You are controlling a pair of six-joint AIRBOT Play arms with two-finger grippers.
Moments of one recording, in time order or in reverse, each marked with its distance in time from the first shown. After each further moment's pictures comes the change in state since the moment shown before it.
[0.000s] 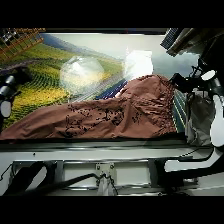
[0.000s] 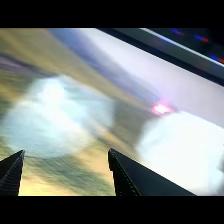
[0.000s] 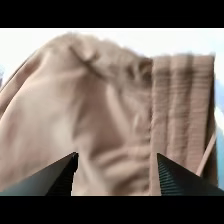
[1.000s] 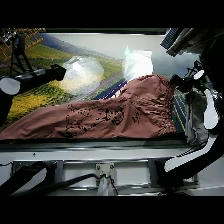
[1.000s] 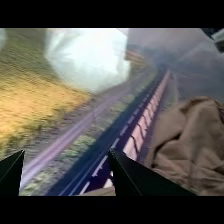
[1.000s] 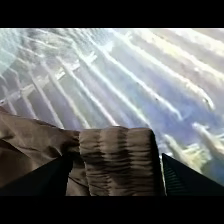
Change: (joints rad) left arm -0.163 -0.218 0.248 -0.756 -0.336 0.687; right arm 0.000 -0.230 0.147 -0.156 -0.080 0.113
